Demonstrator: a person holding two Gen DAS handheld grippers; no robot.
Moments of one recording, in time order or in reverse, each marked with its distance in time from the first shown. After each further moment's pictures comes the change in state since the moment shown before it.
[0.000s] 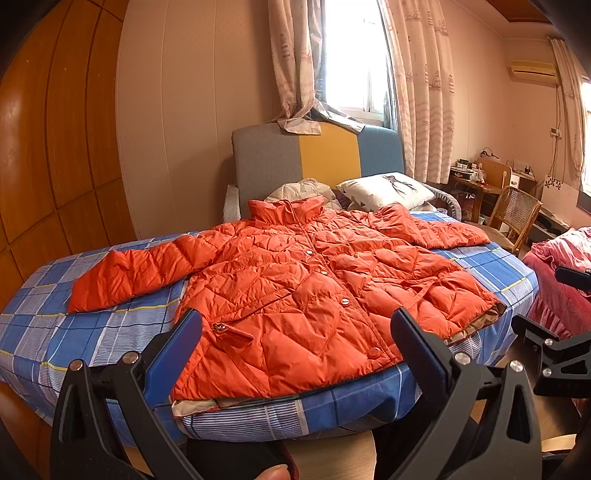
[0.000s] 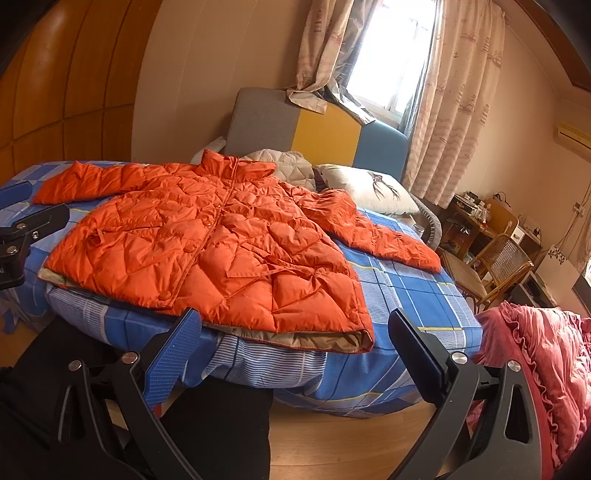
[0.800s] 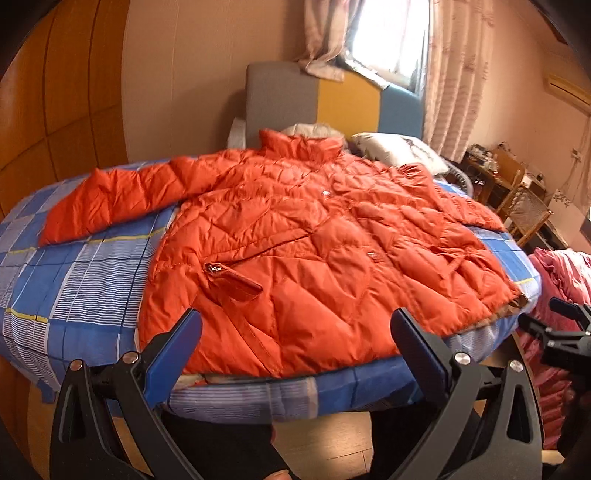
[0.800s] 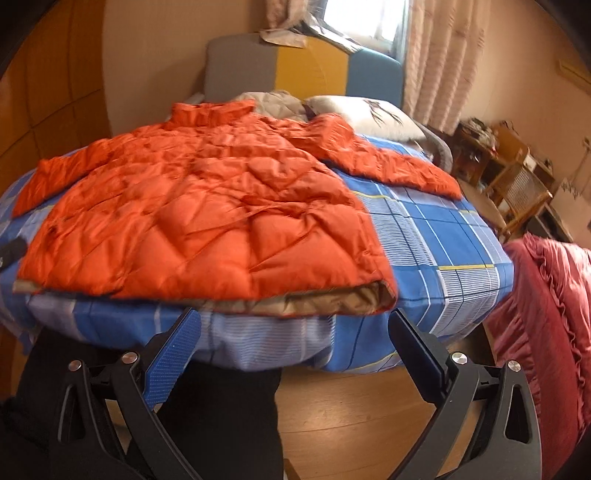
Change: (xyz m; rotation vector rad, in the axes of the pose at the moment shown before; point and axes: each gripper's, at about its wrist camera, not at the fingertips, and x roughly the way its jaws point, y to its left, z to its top) left arm 0.082 0.036 -0.026 -0.147 0.236 -0.026; right arm 0.108 -0.039 -0.011 0.188 0.261 0.025
